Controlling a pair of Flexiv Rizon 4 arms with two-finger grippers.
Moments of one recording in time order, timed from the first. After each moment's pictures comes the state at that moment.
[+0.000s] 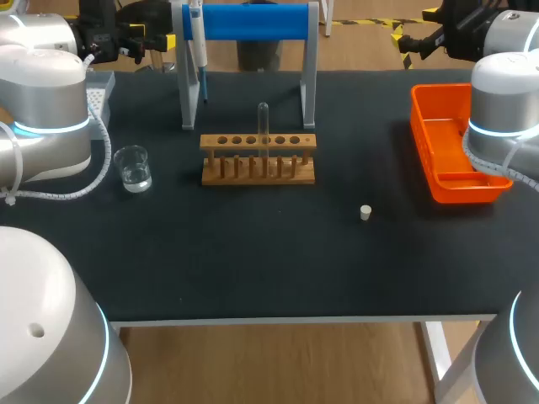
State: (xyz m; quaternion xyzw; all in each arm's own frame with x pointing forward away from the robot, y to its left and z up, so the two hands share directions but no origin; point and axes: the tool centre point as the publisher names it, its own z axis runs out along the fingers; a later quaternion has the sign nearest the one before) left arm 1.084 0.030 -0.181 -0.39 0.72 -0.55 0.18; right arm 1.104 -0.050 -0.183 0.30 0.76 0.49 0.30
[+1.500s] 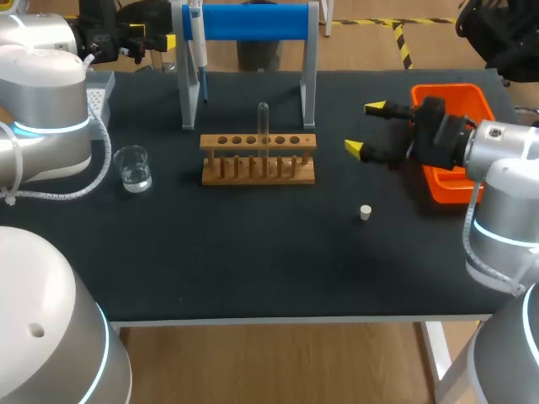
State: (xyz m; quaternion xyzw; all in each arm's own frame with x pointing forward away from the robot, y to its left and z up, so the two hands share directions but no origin) left arm 1.084 0.030 -0.181 -0.39 0.72 -0.55 0.18; right arm 0.891 0.070 -0.245 0.15 0.76 0.60 0.21
